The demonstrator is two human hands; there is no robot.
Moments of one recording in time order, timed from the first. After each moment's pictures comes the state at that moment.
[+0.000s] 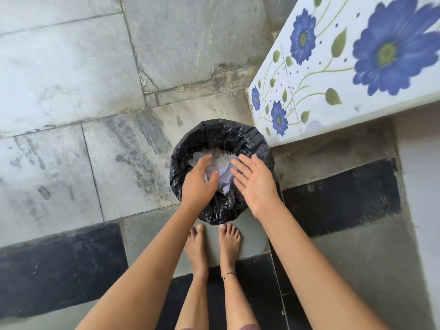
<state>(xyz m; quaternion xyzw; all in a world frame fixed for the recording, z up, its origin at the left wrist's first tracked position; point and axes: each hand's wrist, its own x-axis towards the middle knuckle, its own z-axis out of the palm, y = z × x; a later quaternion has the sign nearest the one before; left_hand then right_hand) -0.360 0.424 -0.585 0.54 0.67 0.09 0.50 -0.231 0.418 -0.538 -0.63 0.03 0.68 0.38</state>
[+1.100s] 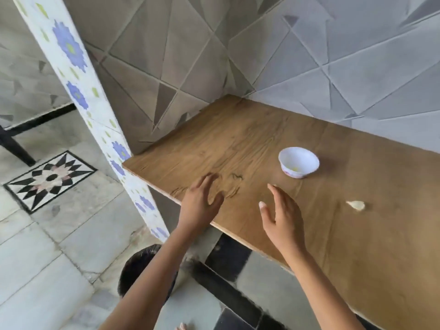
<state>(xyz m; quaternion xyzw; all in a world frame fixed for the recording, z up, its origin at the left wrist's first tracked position) -0.187 0.199 0.020 0.91 0.22 0.24 0.27 -0.088 0.030 0.003 -0.86 -0.35 -0.14 0.35</state>
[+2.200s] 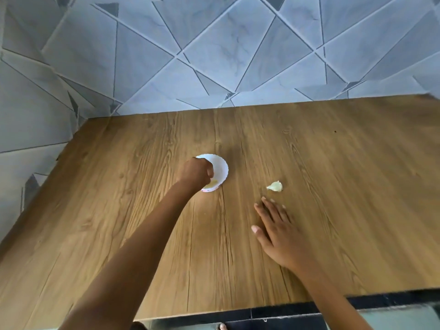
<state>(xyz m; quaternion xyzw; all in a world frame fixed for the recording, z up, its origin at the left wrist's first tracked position) 0.101 0.116 0.046 0.99 -0.05 -0.08 0.09 -0.021 -0.102 -0.046 -0.99 -0.14 0.00 0.09</state>
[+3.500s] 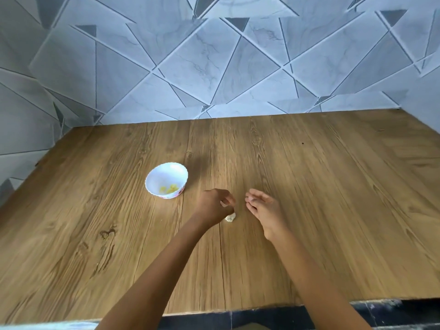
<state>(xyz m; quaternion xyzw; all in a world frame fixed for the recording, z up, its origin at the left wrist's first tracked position) 0.049 -0.022 0.016 0.94 -0.08 -0.04 0.33 0.045 -0.175 -0.018 -0.60 0.17 0.07 0.78</state>
